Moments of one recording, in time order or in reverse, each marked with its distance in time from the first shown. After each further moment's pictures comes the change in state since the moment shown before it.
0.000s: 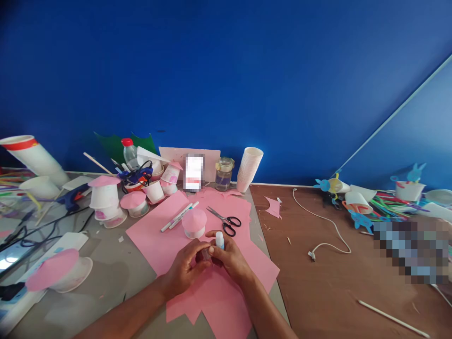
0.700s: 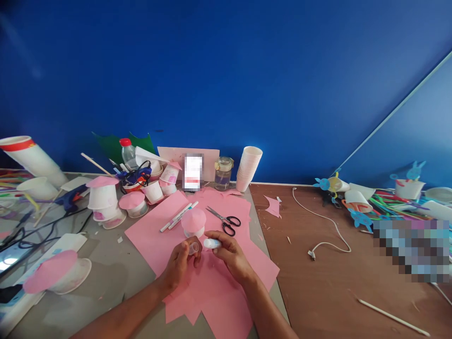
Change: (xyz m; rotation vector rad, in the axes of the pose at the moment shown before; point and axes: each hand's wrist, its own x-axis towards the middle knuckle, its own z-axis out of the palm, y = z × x) left_hand 0.009 0.011 0.000 -0.539 0.172 -0.249; right_hand -0.005 -0.012 0.000 -0.079 0.103 -0.052
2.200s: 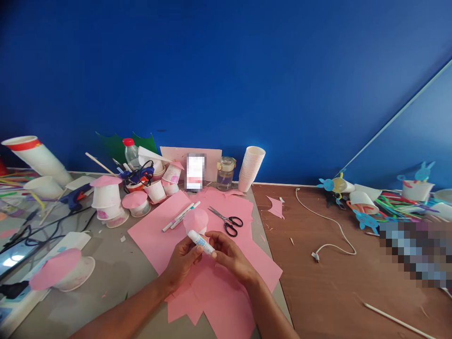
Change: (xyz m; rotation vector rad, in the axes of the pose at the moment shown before) left_hand 0.003 0.003 0.001 -0.119 0.077 -0.201; right_hand 0.000 -0.006 0.002 -0.109 -0.194 -0.035
